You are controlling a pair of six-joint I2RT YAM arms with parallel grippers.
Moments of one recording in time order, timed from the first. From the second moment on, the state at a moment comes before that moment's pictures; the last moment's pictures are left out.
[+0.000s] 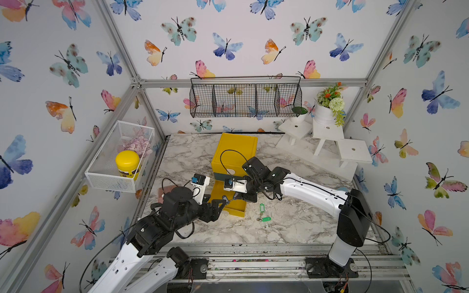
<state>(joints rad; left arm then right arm) -0.63 0.63 0.91 -0.82 0.10 -0.45 0.93 1.77 1.46 -0.65 -0.29 -0.65</state>
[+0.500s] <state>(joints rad) -0.06 1.06 0.98 -0.92 0.44 -0.58 0.93 1.88 1.46 -0.58 -0.43 -0.60</state>
